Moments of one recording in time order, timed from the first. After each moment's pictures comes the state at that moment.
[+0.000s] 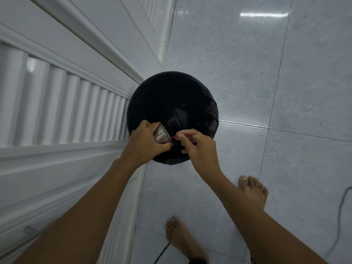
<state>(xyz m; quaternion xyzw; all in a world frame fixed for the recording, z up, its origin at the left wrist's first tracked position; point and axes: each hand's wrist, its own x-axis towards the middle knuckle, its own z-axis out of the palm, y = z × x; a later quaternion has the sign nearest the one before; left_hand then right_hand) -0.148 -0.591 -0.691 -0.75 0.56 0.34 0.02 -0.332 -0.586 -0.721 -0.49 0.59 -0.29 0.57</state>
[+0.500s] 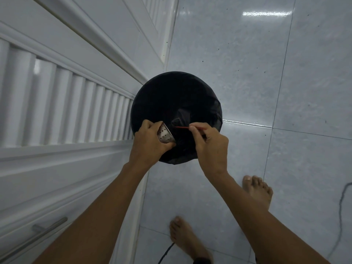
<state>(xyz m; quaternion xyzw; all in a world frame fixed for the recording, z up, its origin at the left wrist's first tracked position) -0.158 -0.584 -0.694 -0.78 0.56 0.27 -0.02 -0.337 -0.593 -0.714 -0.55 0.66 -0.32 0.41</state>
